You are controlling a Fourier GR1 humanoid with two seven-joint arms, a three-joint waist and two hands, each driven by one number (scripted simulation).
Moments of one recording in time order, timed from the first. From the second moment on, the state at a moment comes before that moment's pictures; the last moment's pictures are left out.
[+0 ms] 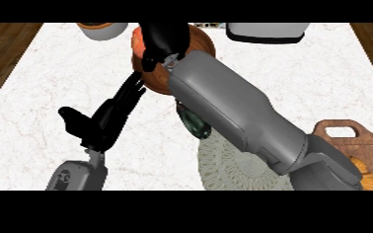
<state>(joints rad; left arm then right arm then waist) -0.16 0.09 -0.15 -1.53 0.21 -0.07 0.14 -1.30 0.00 0.61 -0.76 0.71 -0.27 0.65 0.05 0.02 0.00</state>
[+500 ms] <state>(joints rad) -0.19 0.08 -0.17 -1.55 0.21 -0.09 0.17 -1.34 0.00 0.52 -0.41 0.62 -0.28 0.55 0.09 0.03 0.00</state>
